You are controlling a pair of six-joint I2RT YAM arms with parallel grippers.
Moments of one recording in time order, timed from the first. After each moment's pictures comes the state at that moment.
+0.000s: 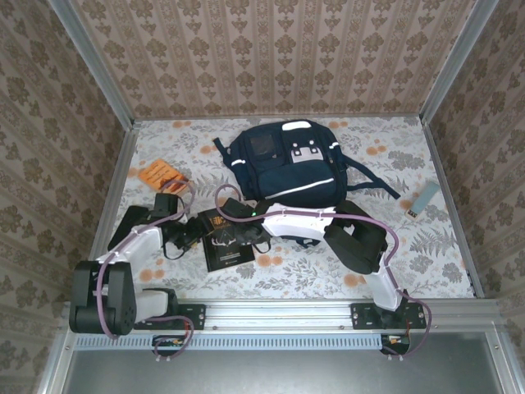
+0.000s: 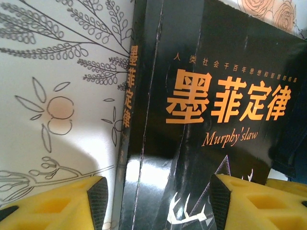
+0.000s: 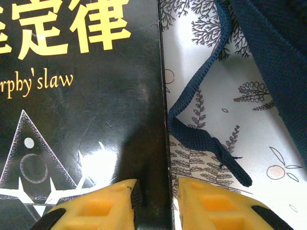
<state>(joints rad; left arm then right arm) -0.12 1.24 0.52 -0.43 0.43 -0.61 1.01 2.08 1.49 -0.64 0.15 0.87</state>
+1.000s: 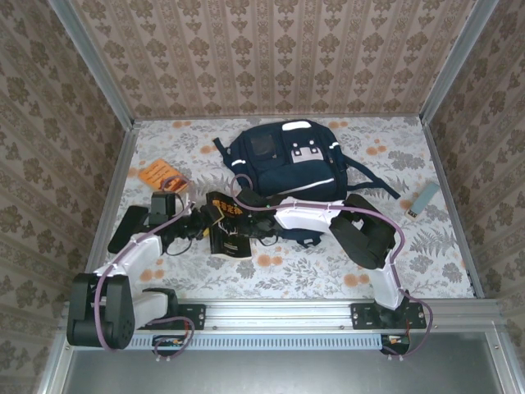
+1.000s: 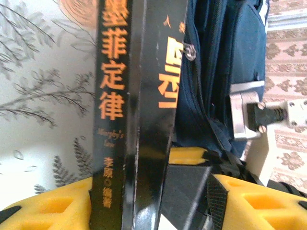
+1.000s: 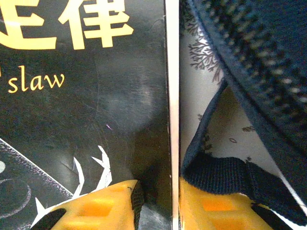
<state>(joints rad) -0.14 1.16 0.46 -0.14 0.74 -0.78 0.91 2.04 1.38 -0.45 -0.07 0.92</state>
